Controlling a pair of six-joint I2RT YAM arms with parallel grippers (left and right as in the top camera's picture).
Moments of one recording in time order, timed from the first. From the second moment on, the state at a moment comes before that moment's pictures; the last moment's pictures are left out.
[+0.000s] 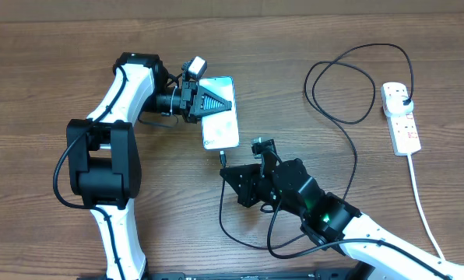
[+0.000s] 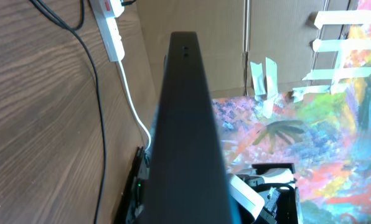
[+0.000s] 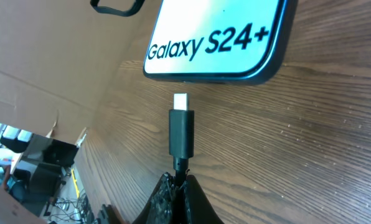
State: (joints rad) left arm -0.10 2.20 1.72 -1.53 1.53 0.58; right arm 0.83 1.19 0.54 0.23 -0.22 0.76
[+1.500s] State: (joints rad) left arm -0.11 2.20 1.72 -1.47 1.51 0.46; right arm 0.85 1.23 0.73 -0.09 -0.12 0.78
